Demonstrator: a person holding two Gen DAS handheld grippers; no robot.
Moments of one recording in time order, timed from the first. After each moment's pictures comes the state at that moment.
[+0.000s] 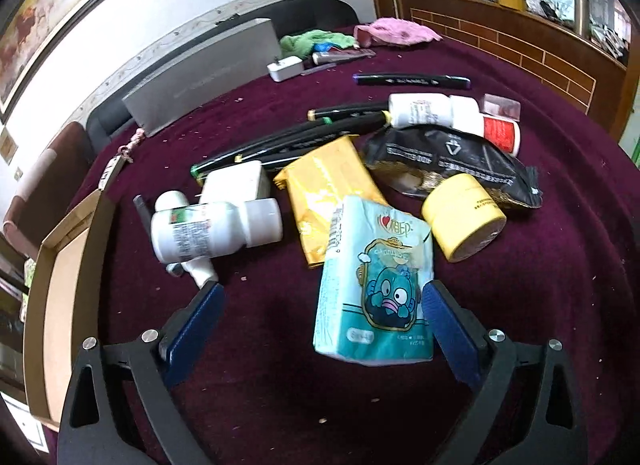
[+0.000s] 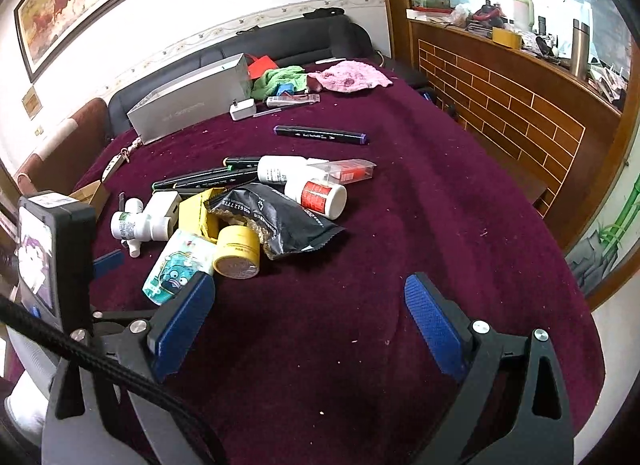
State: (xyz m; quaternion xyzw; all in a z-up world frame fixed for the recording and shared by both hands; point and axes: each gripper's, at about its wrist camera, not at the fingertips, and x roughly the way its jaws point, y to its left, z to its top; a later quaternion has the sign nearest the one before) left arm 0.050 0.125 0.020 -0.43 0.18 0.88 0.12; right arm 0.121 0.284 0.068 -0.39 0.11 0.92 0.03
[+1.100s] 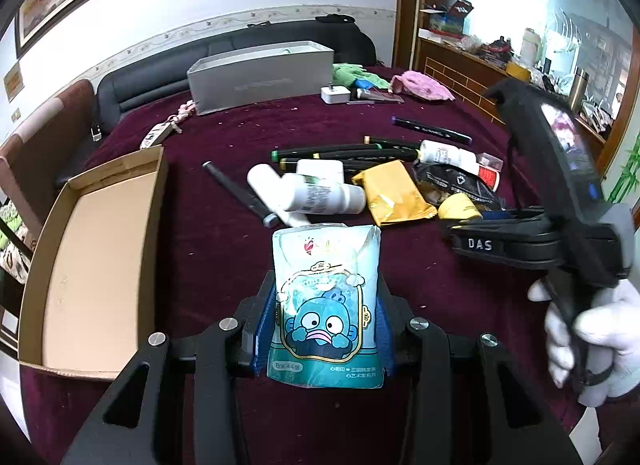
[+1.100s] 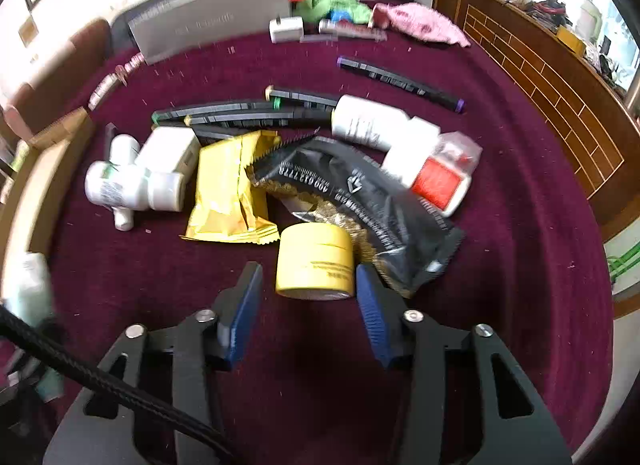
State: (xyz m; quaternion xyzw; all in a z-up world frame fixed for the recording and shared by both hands) left arm 0.096 0.010 0.075 -0.40 0.06 0.90 0.14; right arm 0.024 0.202 0.016 -0.52 0.03 0.86 0.03
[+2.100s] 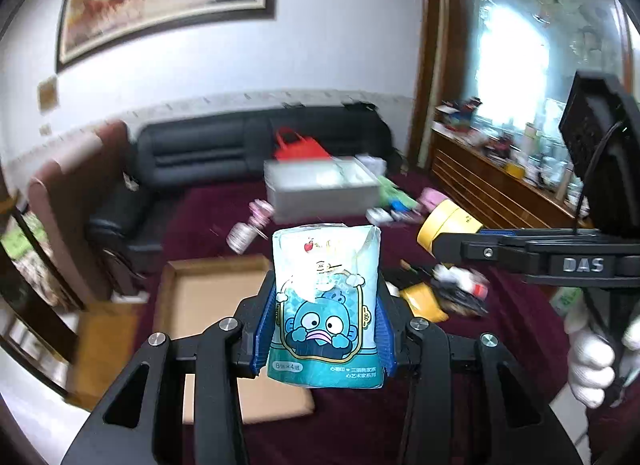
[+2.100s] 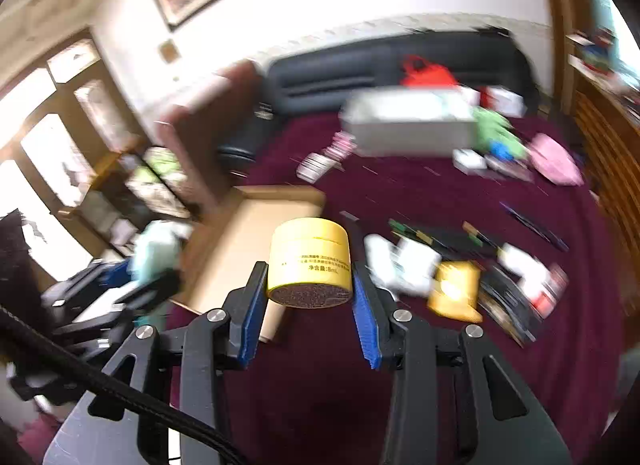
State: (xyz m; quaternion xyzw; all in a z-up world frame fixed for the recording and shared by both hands) left arm 0.119 -0.140 0.264 -0.28 0.02 0.95 0.11; right arm 0.079 0.068 0.241 -0.38 0.08 0.89 -0.25
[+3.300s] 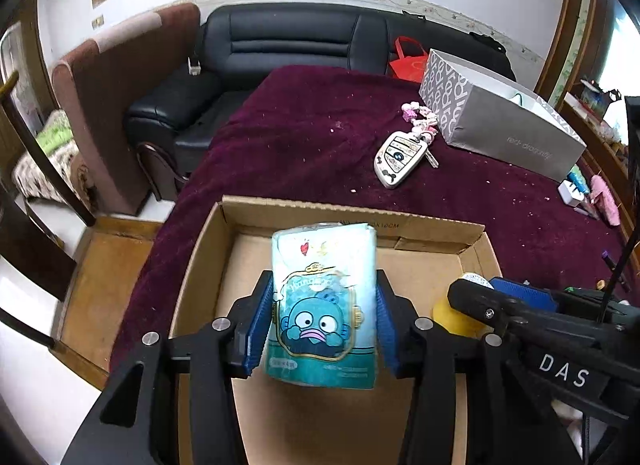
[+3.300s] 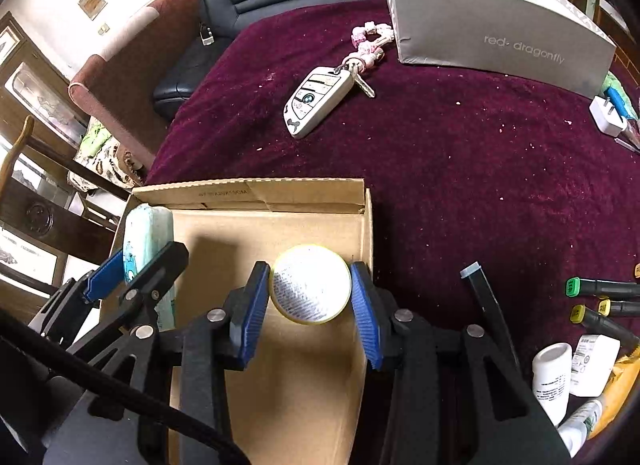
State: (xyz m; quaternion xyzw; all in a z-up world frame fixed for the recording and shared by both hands) left arm -0.121 -0.269 0.043 -0.45 -0.06 0.89 -0.02; right arm -0.172 -0.092 0.022 -0.54 0.08 0.83 -0.14
